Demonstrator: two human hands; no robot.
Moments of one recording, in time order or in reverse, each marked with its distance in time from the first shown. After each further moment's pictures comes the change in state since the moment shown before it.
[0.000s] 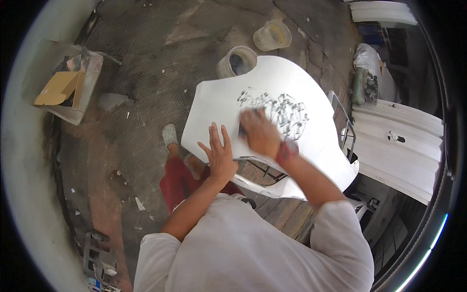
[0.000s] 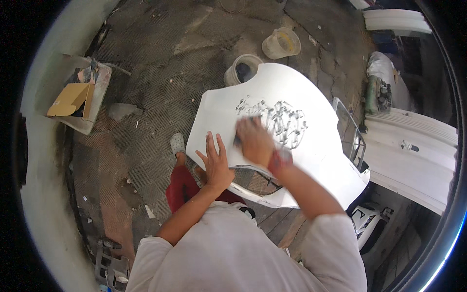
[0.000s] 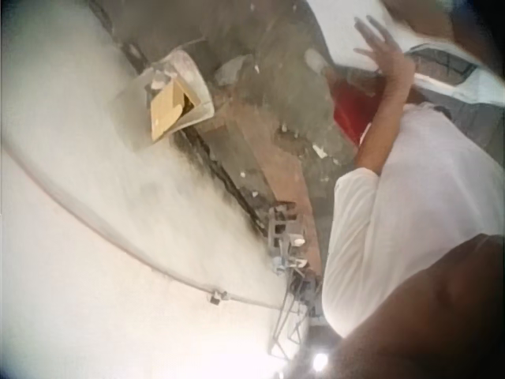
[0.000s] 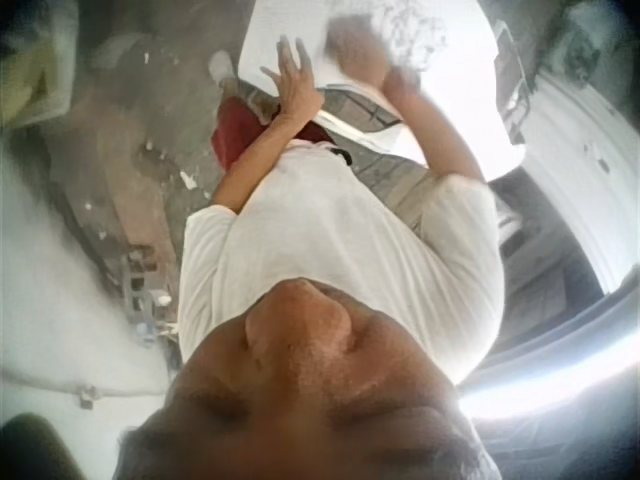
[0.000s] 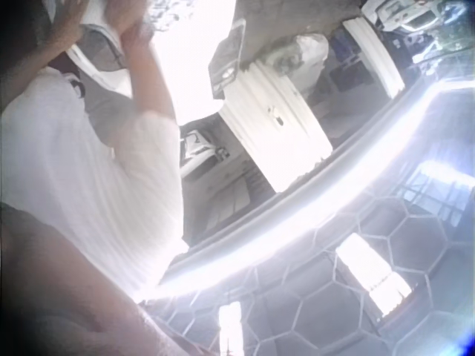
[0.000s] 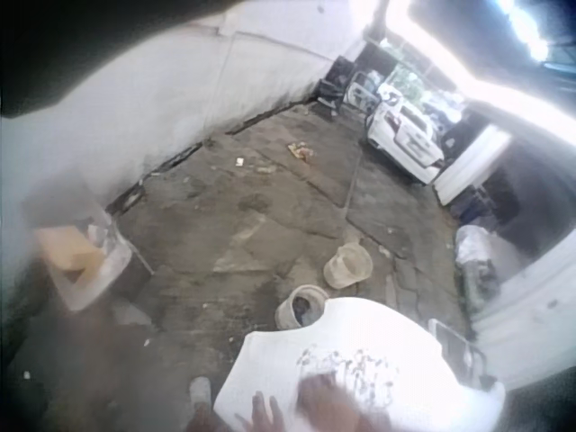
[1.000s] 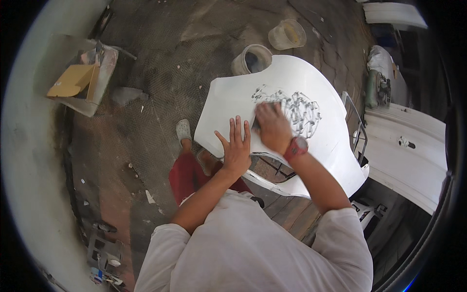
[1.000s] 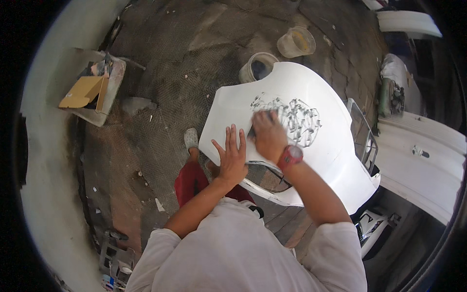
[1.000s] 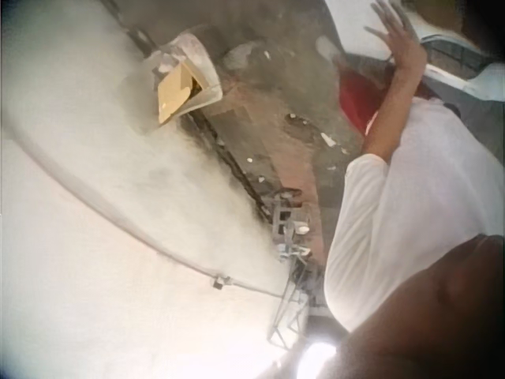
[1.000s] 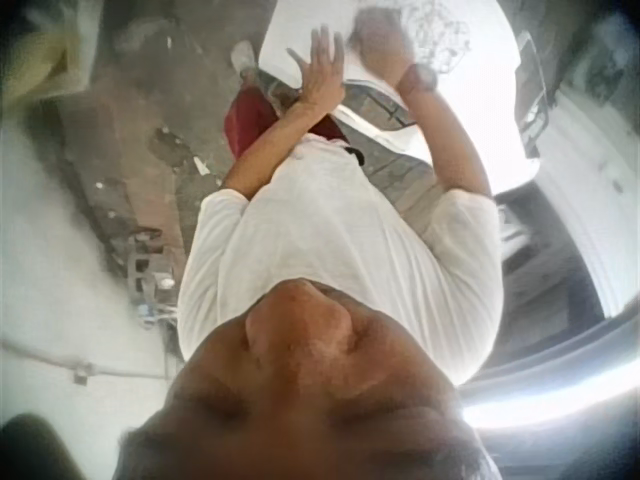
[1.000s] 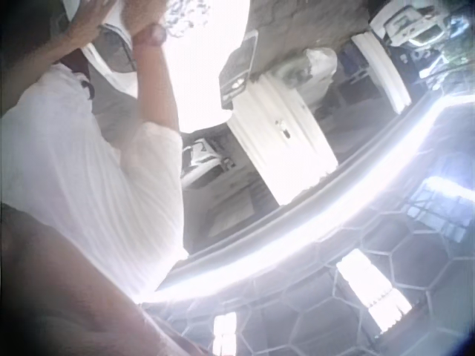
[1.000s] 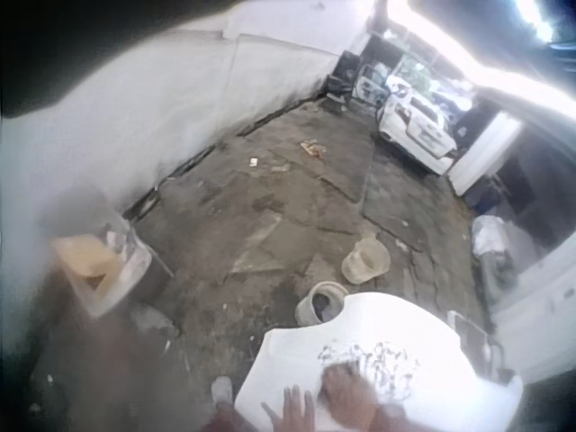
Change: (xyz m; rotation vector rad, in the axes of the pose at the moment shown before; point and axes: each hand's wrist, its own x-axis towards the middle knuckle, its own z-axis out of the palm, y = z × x) left_hand 0.007 0.002 -0.015 0.077 -0.054 0.159; right_hand 0.006 -0.003 -0.006 0.028 0.042 0.088
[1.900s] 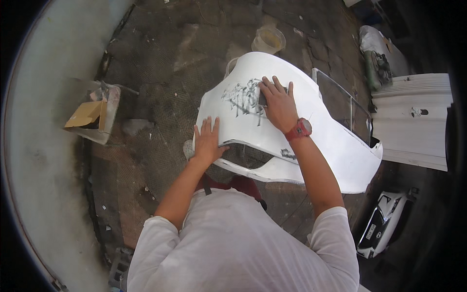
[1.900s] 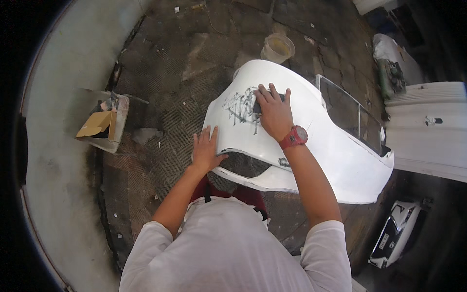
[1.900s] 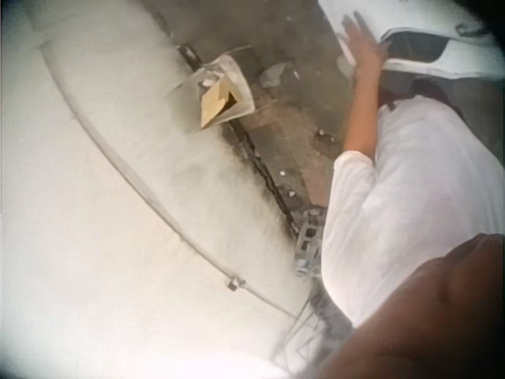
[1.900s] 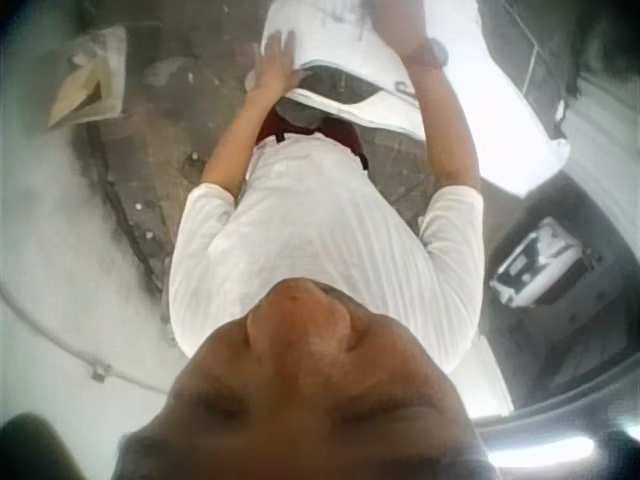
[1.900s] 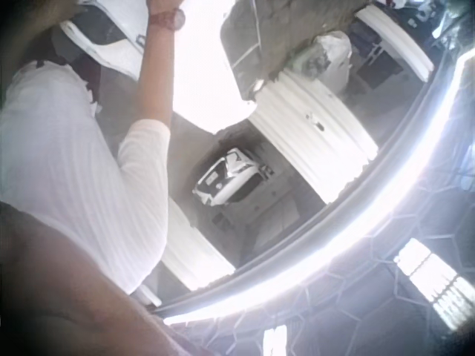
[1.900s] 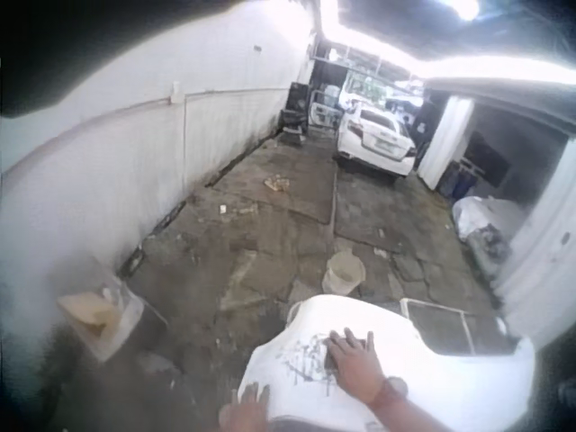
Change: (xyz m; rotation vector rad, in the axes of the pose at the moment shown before) left_hand 0.004 0.025 -0.027 0.311 -0.227 0.029; right_hand -0.125 0.077 -0.036 0.174 0.380 0.394
